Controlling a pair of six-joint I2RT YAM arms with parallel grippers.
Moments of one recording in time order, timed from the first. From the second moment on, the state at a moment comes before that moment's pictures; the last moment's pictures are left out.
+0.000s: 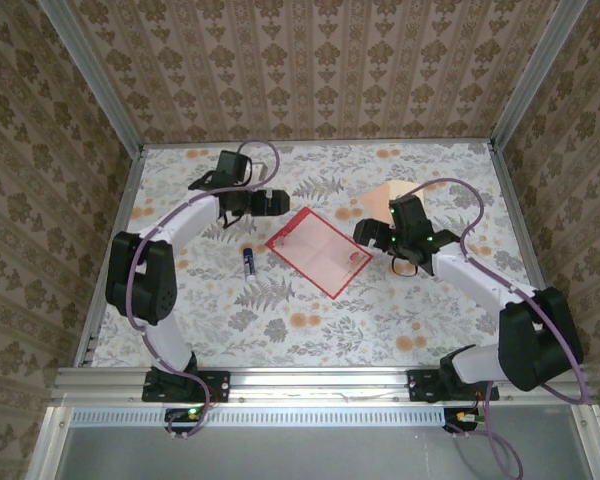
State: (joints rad) left arm -0.37 1.78 1.32 -0.50 0.32 -0.26; right arm 0.34 1.37 0.83 -0.32 -0.04 0.62
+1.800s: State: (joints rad) left arm -0.43 1.83 1.21 -0.53 0.27 -0.41; right arm 0.34 1.67 0.89 -0.16 -0.24 0.63
